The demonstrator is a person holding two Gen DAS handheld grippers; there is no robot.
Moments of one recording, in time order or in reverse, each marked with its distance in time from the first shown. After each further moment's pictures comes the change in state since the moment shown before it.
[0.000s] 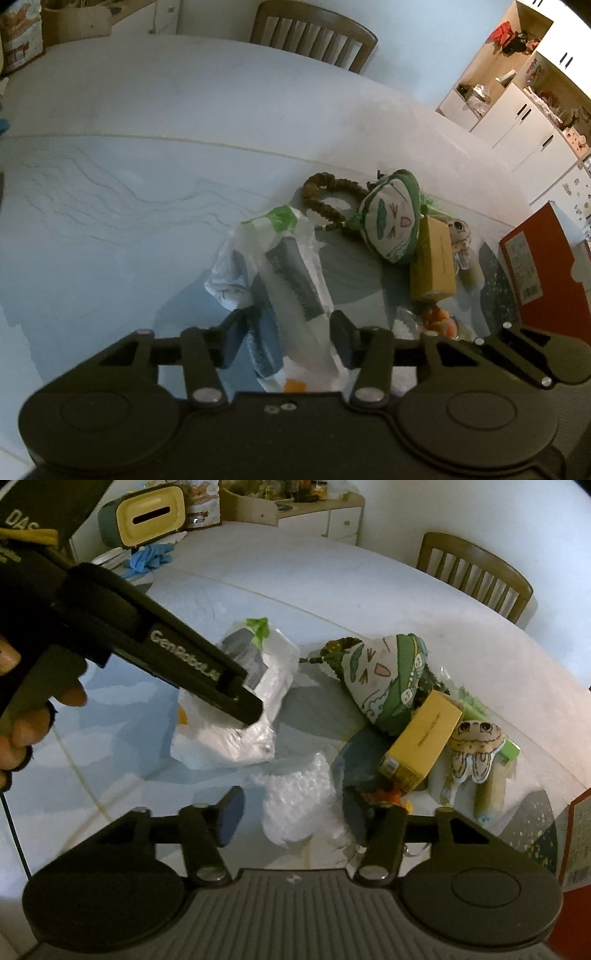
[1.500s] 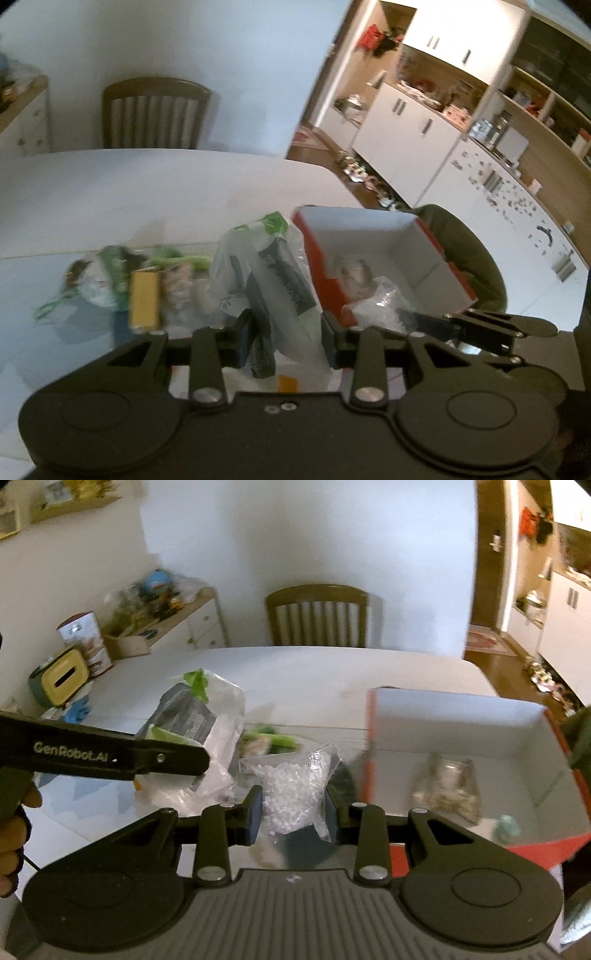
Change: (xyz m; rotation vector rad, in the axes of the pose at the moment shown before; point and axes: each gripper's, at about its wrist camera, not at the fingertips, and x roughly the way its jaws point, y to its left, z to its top) left arm -0.094 -0.239 -0.023 0.267 -0.153 -0.242; right arm -0.209 -0.146 -0.094 0.433 -0.259 -0.159
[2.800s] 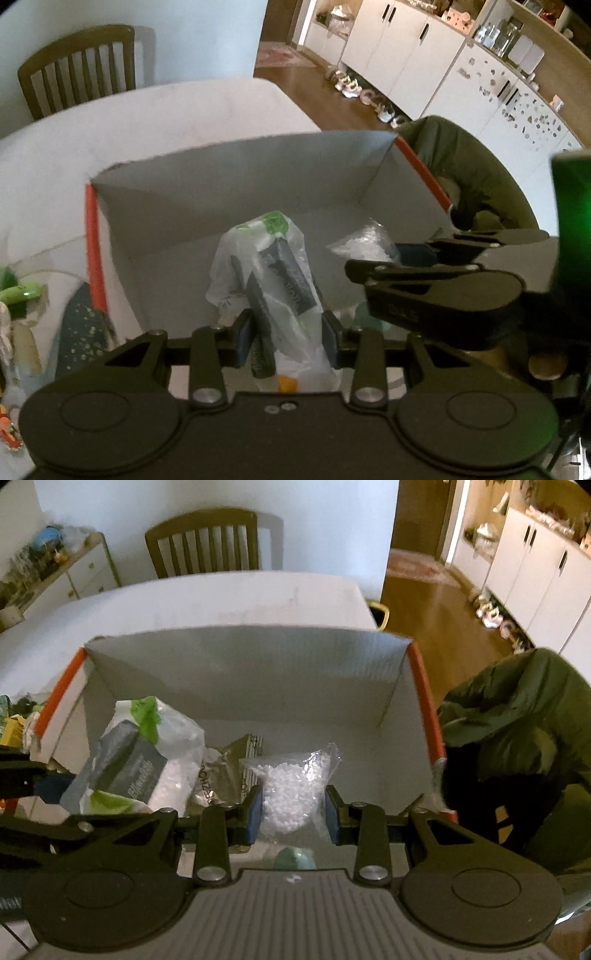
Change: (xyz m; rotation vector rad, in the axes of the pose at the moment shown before) left arm 0.218 -0.132 0.033 0.108 0.282 0.066; right arm 0.127 -0.222 0.020 0.041 0.285 -0.168
